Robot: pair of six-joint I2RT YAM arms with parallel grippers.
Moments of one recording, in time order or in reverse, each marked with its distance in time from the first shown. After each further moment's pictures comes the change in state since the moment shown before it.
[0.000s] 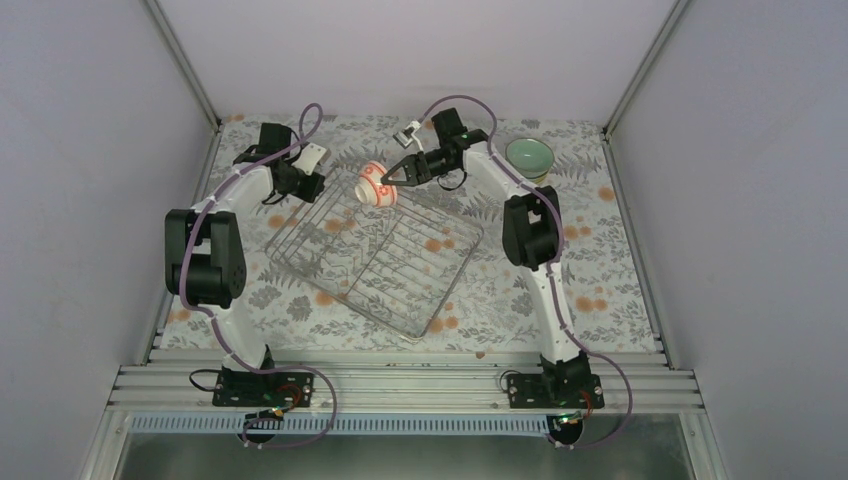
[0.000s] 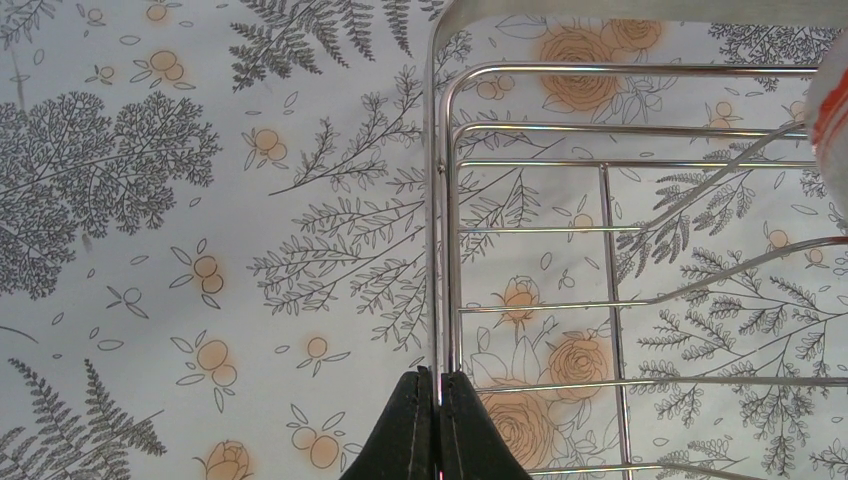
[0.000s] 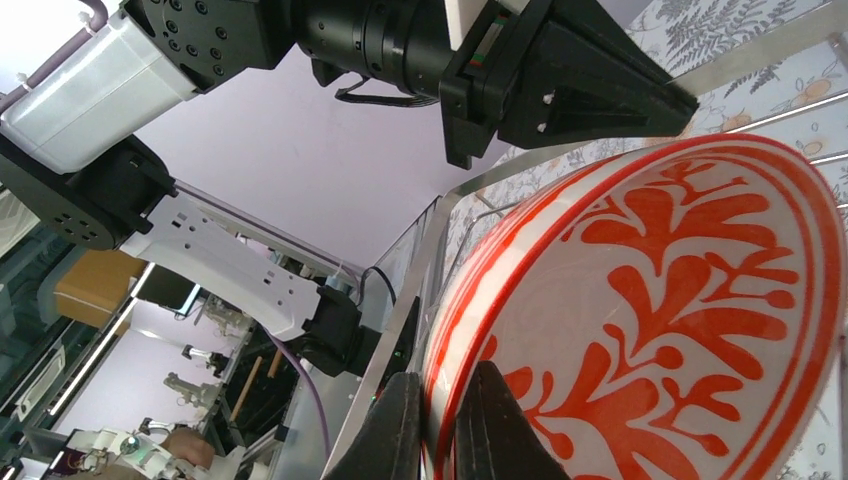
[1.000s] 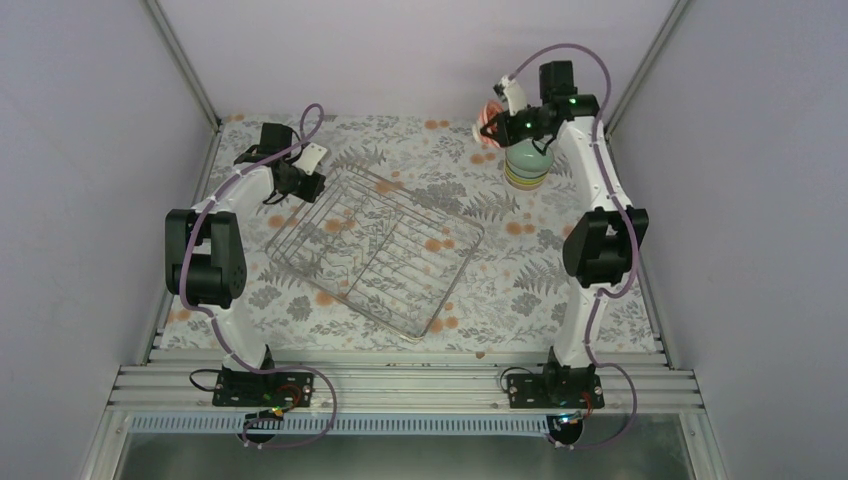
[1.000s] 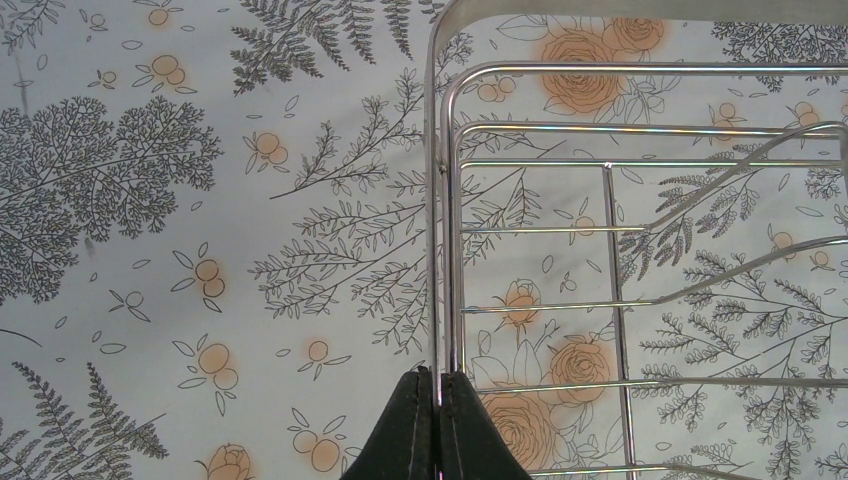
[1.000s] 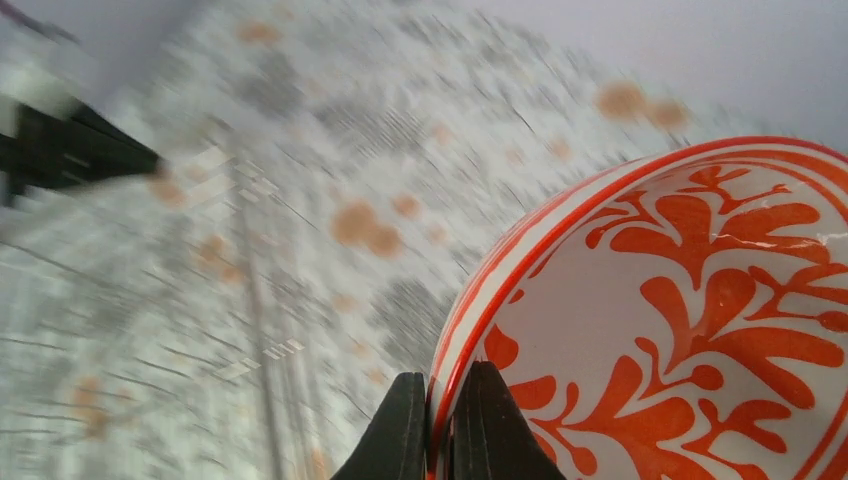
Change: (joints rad) left arm -0.005 0.001 -0.001 0.009 -0.011 -0.001; right arm -0.316 -0.401 -0.031 -0.170 0.728 -0.156
